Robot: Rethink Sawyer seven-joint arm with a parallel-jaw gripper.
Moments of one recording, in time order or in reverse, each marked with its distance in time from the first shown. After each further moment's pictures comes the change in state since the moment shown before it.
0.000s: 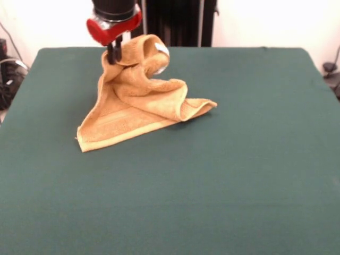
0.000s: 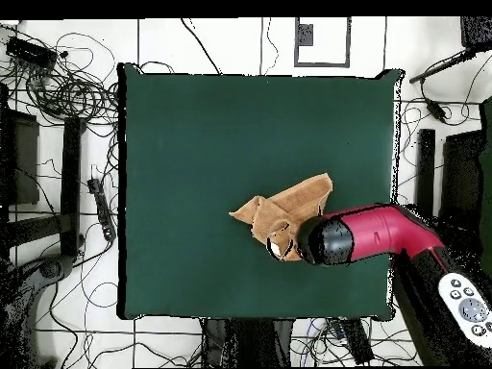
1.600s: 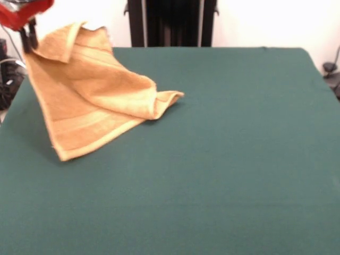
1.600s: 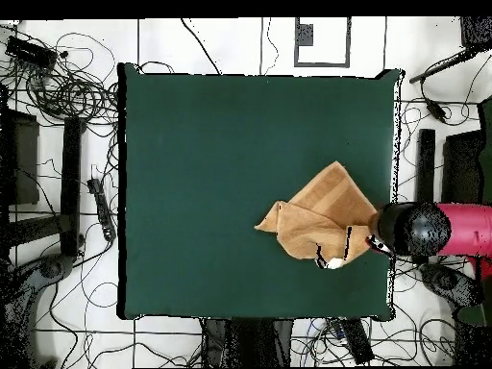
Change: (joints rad) arm -0.180 -0.050 0.049 -0.171 0.002 0.138 -0.469
